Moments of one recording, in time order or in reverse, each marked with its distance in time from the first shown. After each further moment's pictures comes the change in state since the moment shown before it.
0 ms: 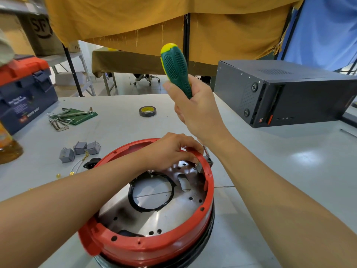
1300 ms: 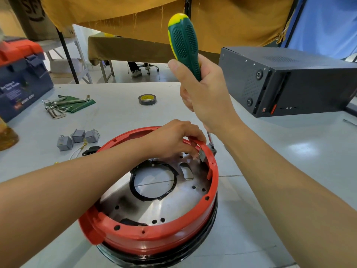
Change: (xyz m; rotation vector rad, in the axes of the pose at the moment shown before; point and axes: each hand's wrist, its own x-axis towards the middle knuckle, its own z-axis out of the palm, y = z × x) left_hand 0.002 0.000 0.000 0.147 -0.009 0.048; right_hand -0.005 -0.010 -0.002 0.089 -0.014 -0.011
